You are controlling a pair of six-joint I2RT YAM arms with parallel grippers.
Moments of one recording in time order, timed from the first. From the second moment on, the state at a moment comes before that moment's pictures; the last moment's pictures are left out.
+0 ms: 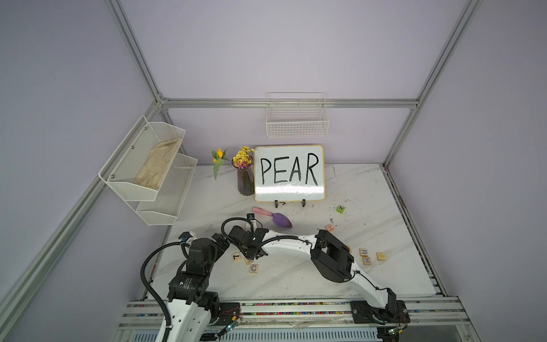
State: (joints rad) left arm -0.11 0.43 0.43 -0.70 -0.22 -0.89; right arm 1.22 2.41 1.95 -0.66 0.47 0.97
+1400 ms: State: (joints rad) left arm -0.12 0.47 0.43 -0.65 -0.21 -0.88; right arm 1.20 2.14 1.75 -0.72 0.43 0.34
